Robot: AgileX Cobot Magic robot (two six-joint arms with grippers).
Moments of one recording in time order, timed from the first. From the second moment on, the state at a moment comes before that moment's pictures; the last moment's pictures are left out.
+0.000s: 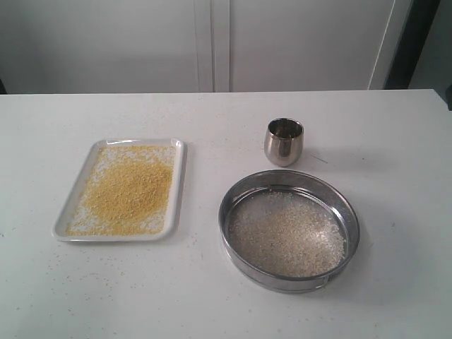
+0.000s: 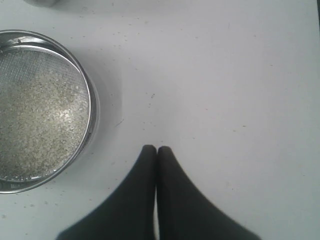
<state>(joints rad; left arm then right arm) 0.04 0.24 -0.18 -0.16 0.58 0.15 -0.01 1.17 -1.13 0.00 1.07 0.04</state>
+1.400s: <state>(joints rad) 0.07 0.00 0.02 -0.11 0.53 0.16 -0.01 1.17 -1.13 0.00 1.07 0.04</state>
